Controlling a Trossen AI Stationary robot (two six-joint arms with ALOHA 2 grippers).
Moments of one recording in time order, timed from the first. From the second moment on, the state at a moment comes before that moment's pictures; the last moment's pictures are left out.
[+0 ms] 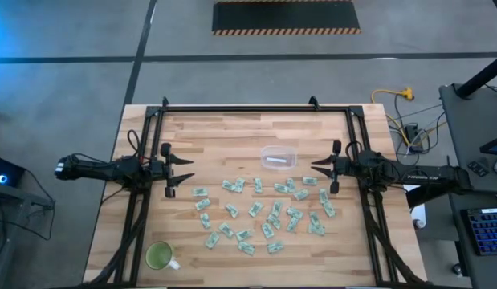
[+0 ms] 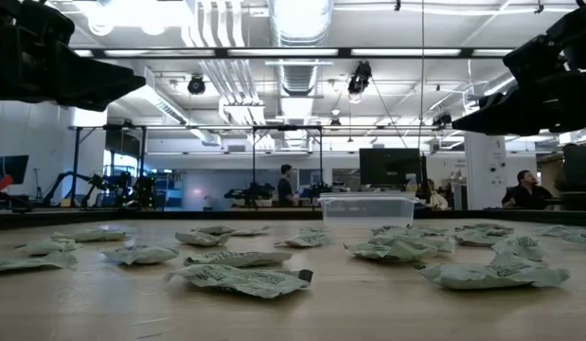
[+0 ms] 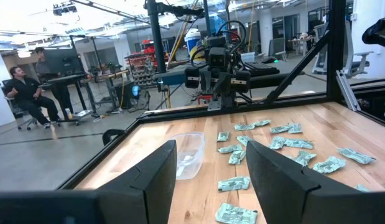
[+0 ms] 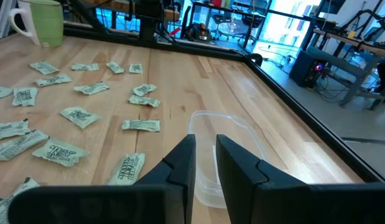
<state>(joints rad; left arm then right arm) -0.14 0.06 0.00 0.07 -0.27 0.16 -0.13 0.21 0.01 0.01 0.03 -0.15</state>
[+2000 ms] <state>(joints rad) -0.14 0.49 0.09 0.79 -0.41 0.27 -0.13 0.21 0.01 0.29 0.03 0.11</state>
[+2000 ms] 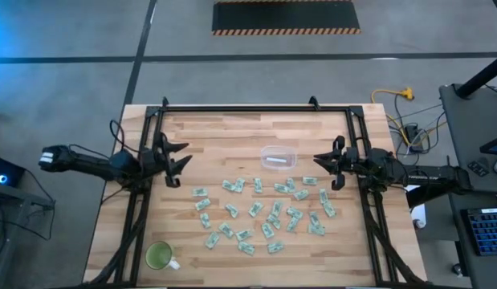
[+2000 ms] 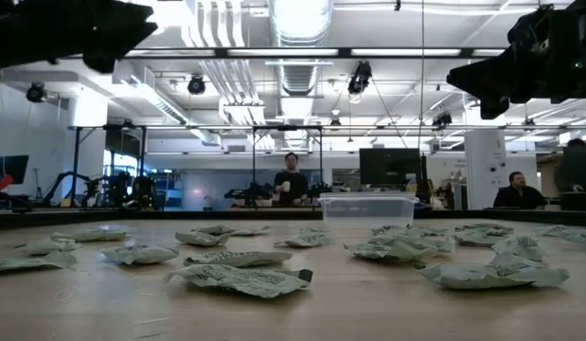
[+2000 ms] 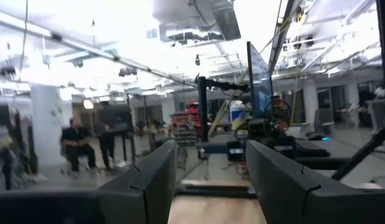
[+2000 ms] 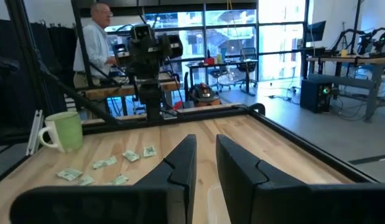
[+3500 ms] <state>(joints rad) -0.14 0.97 0.42 0.80 -0.42 0.51 -0.13 0.56 0.59 -0.02 -0.09 -0.09</state>
